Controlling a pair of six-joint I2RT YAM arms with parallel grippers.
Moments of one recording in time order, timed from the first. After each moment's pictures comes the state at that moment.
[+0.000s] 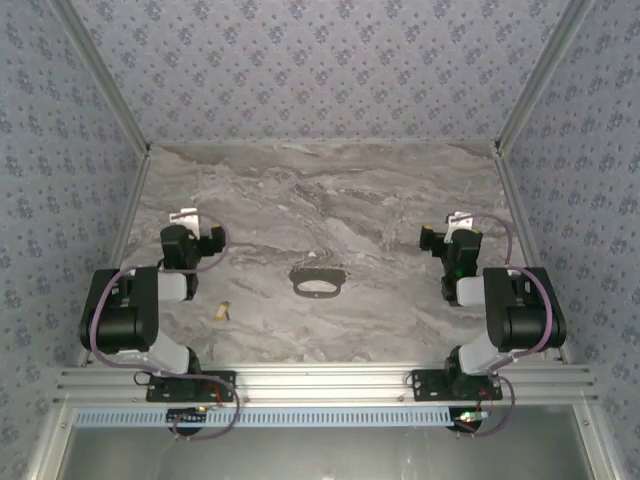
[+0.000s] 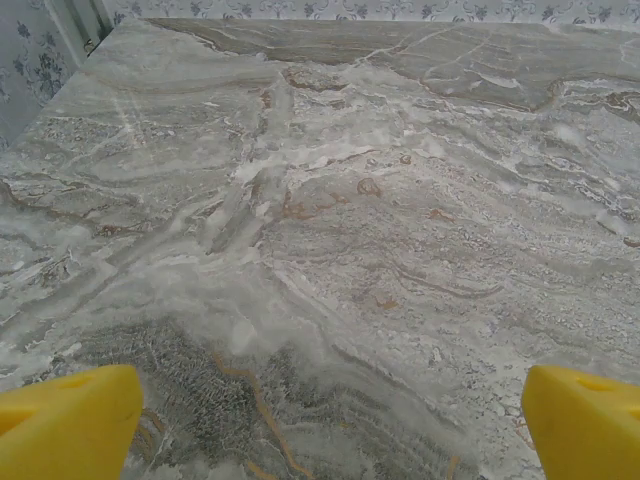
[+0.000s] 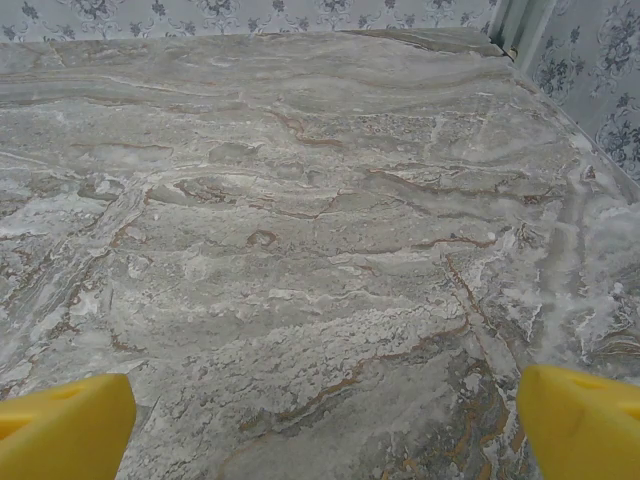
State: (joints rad) left arm 0.03 1.54 0.41 0.73 -0.02 -0.02; right arm -0.01 1.54 0.35 0.81 0.15 0.01
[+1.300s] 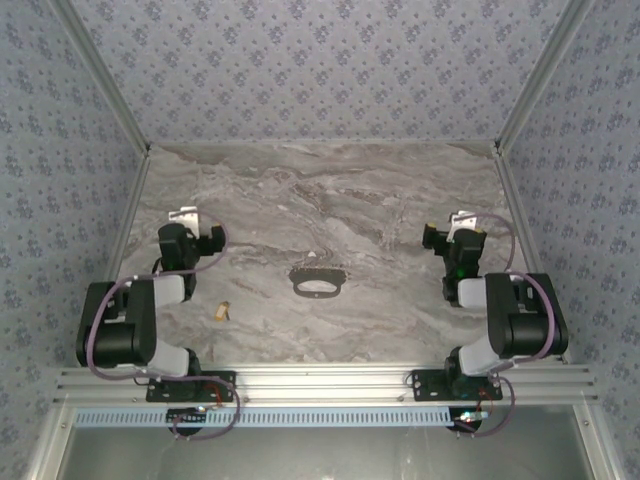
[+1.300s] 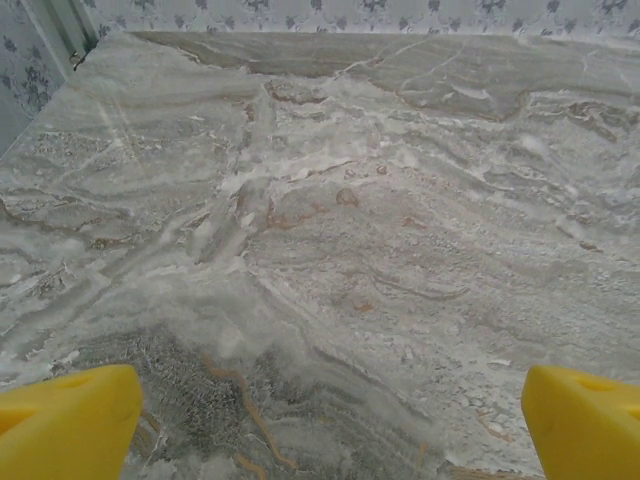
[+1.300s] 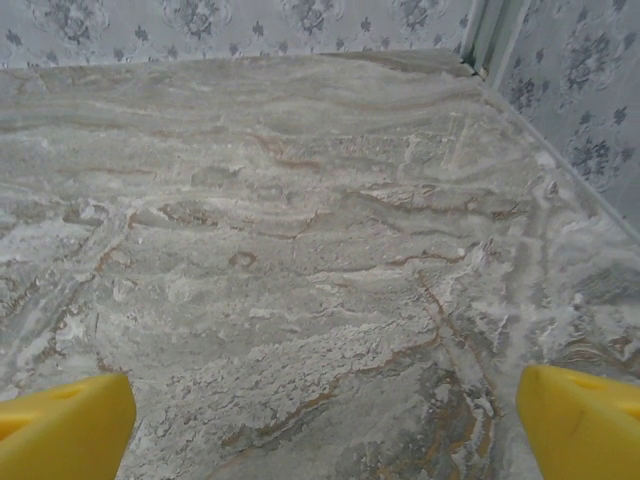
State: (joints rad) left arm 0.02 1.43 0.42 0.61 0.01 -0.01; right arm -0.01 1.47 0.34 0.78 0.18 0.01
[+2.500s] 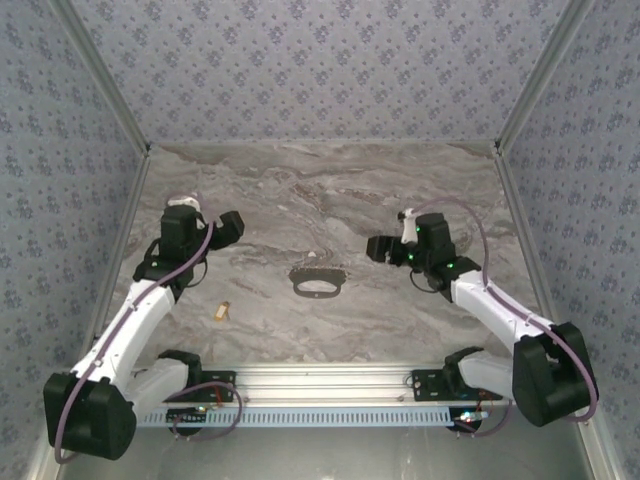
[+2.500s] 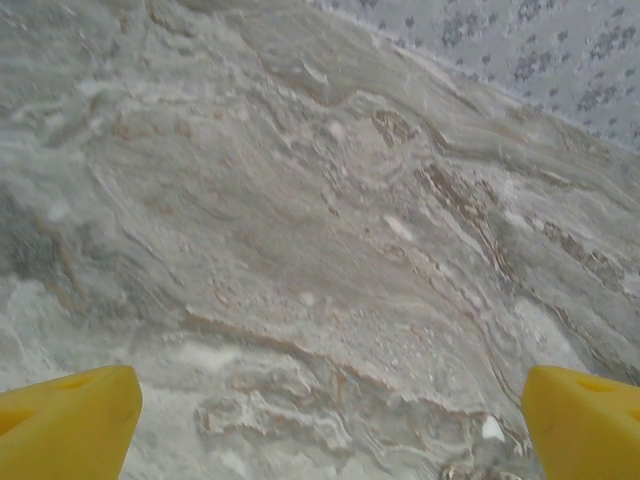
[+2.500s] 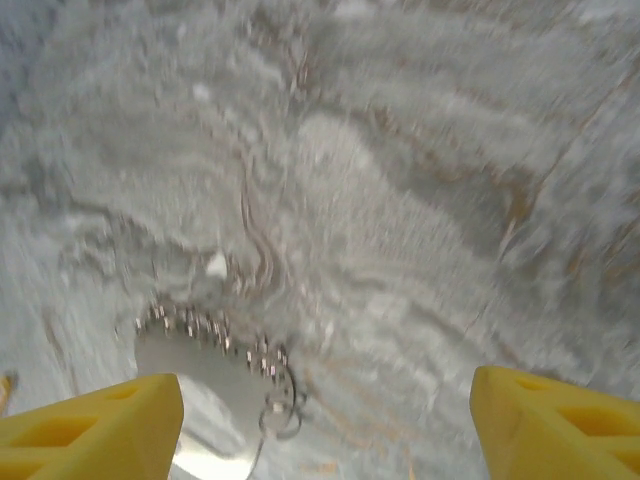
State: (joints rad) left arm -0.23 0.99 0.73 -0.32 -0.01 -0.52; right arm 0.37 1.17 0.60 -0.10 -0.27 0.40
